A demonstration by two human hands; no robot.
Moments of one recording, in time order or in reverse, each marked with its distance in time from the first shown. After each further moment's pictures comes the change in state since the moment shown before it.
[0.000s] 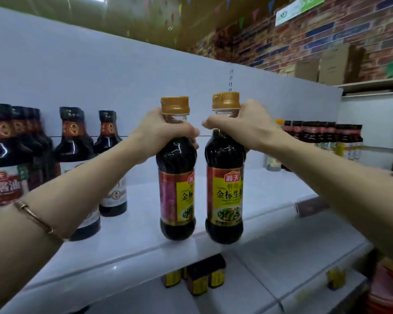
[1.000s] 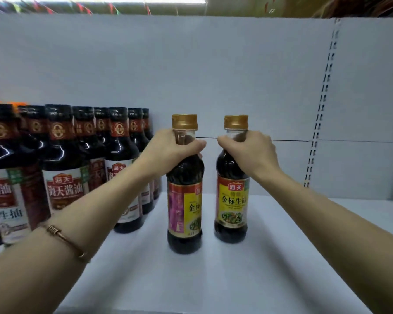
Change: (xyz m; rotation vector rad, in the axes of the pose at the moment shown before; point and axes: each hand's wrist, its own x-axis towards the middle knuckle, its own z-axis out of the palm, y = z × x) left_hand 0.064 -0.102 0.000 0.558 0.303 -0.251; right_hand 0.133 0.123 0.150 0.284 -0.125 -0.043
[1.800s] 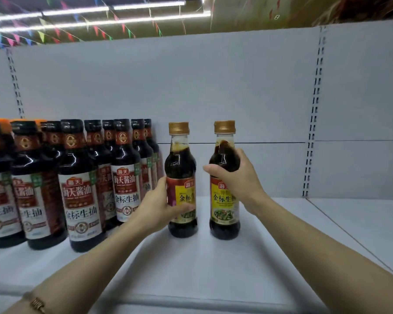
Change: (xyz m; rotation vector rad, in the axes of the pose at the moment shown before) left_hand -0.074 -0.020 0.038 0.160 -0.016 -0.429; right_hand -0.037 0.033 0.020 0.574 -0.176 0.055
